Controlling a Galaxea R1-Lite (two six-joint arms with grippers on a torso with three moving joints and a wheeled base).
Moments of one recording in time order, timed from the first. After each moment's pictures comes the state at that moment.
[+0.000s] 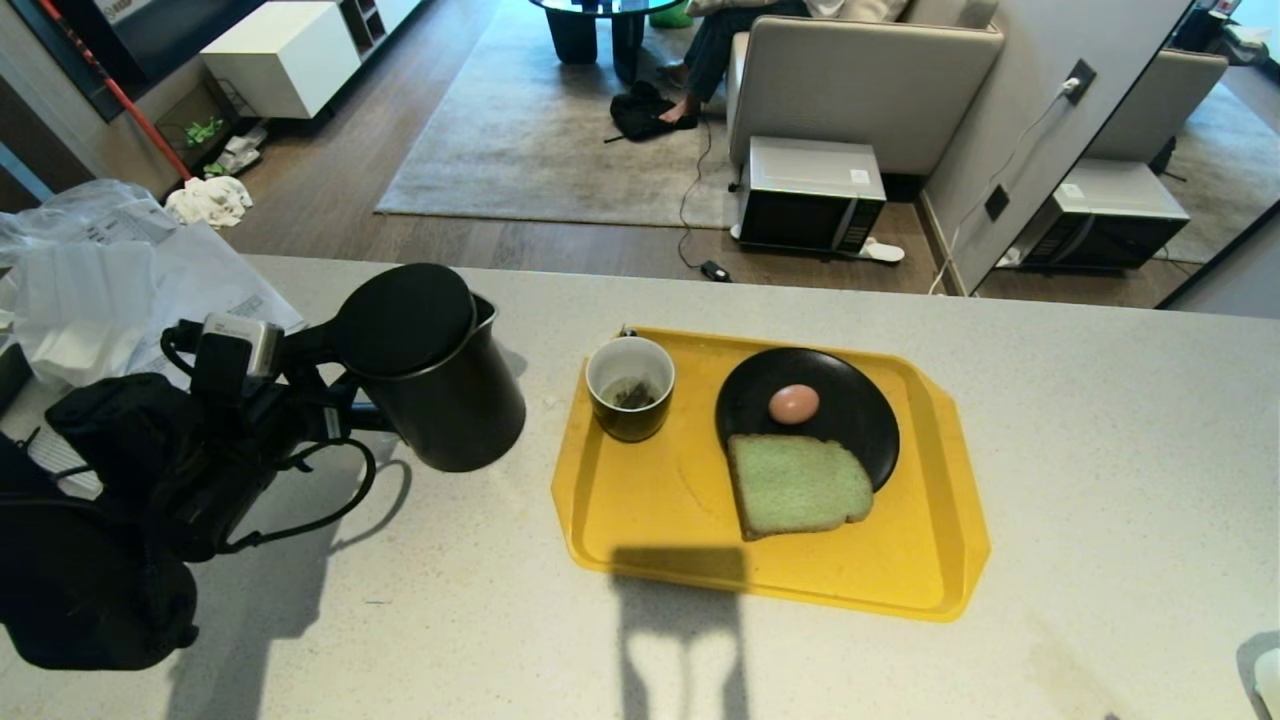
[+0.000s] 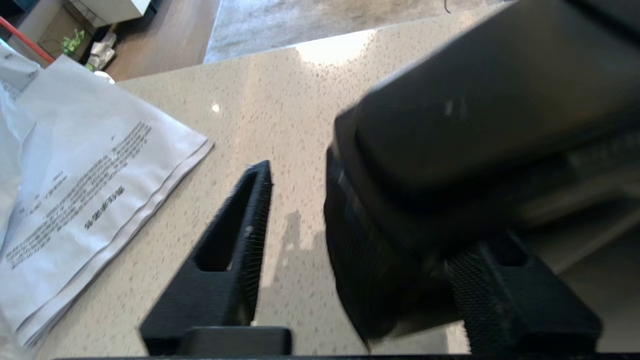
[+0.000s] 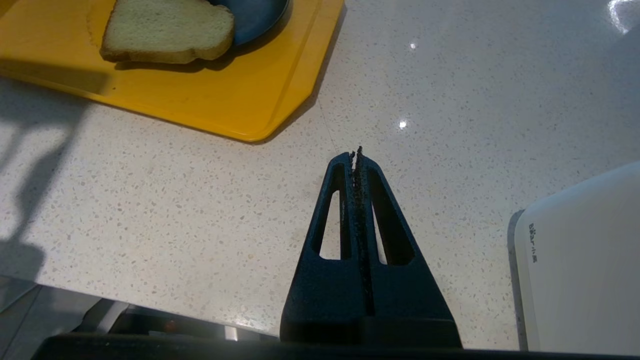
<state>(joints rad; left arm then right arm) 0.01 1.93 -0.56 -1.52 -0.04 0.25 0.00 0.00 0.00 -0.01 0.03 -0.06</state>
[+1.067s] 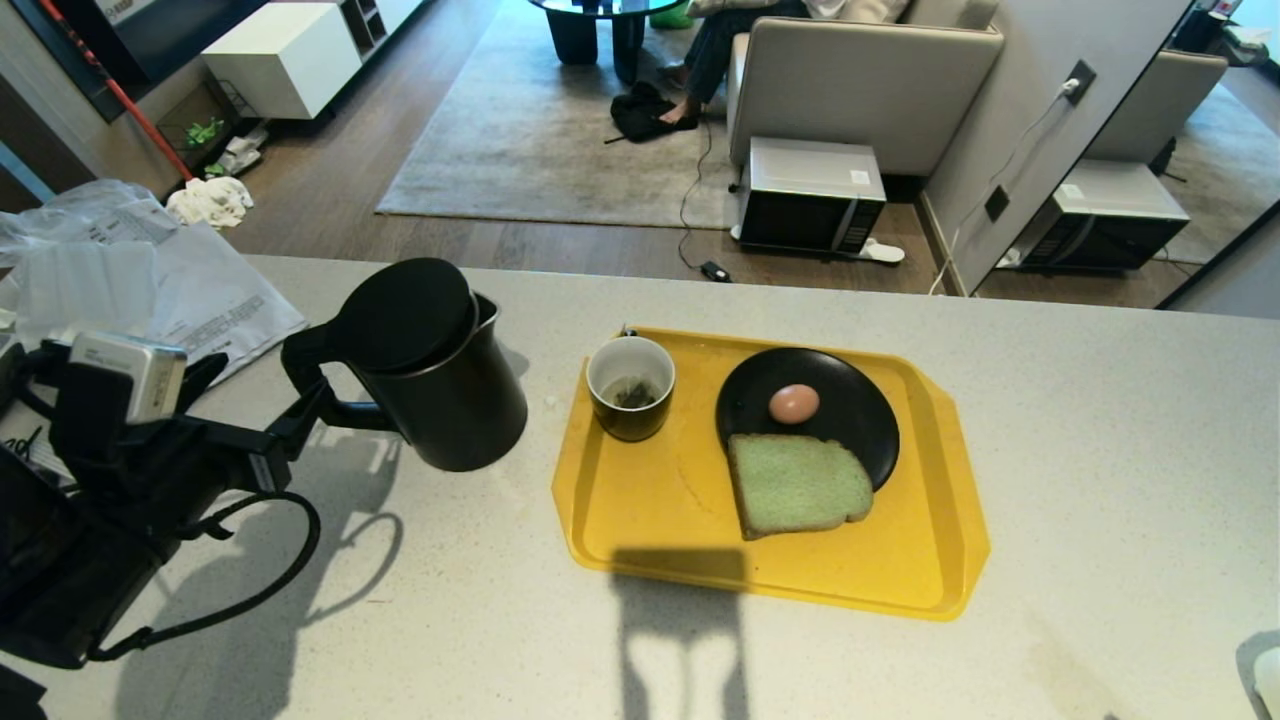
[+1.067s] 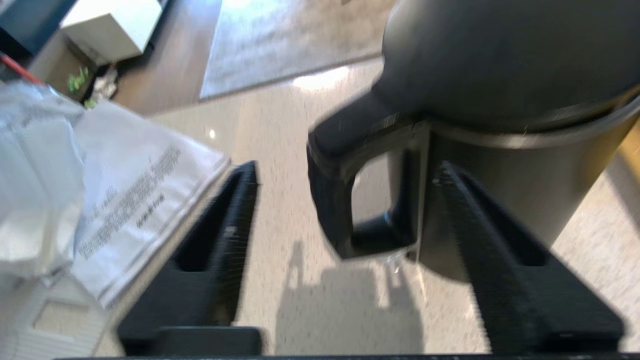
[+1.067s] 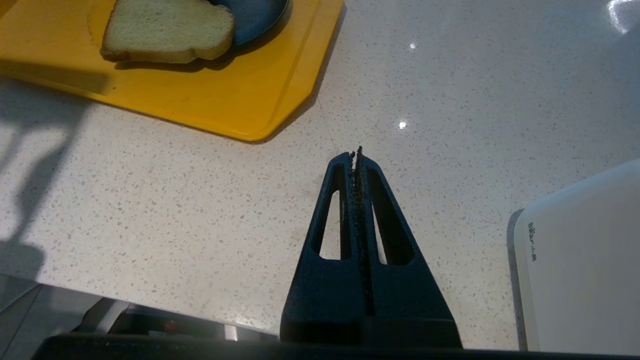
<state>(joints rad) -0.04 1.59 -0.26 -1.52 -0.05 0.30 0.00 0.00 0.00 -0.01 0.03 -0.06</state>
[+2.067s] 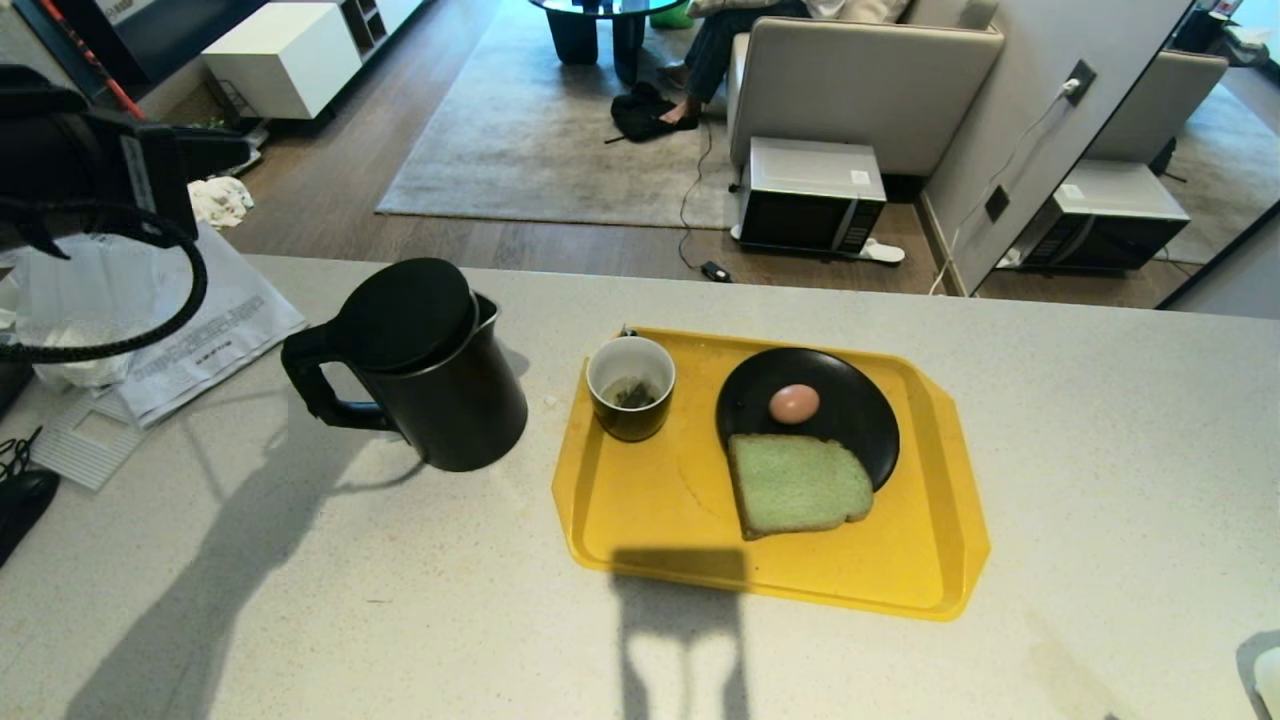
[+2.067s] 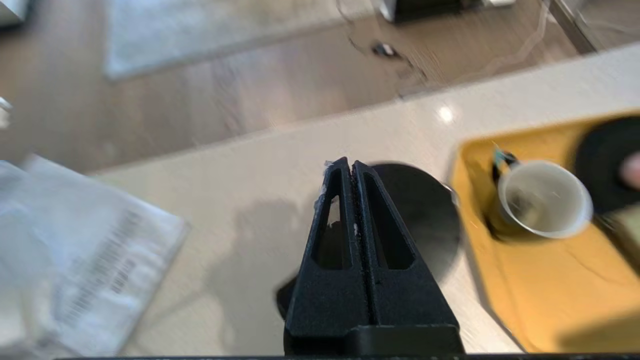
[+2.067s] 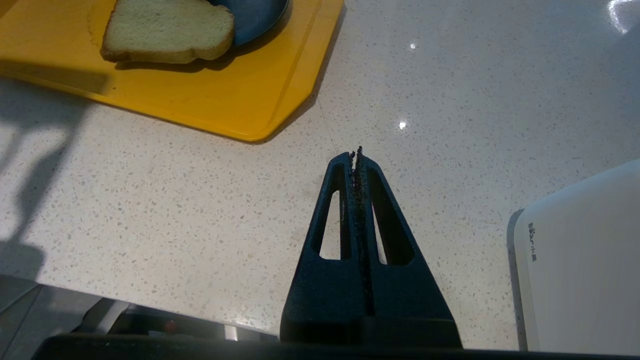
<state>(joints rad) -0.21 1.31 -1.30 0.00 -0.03 0.22 0.00 0.00 0.00 -0.01 0.03 -0.06</state>
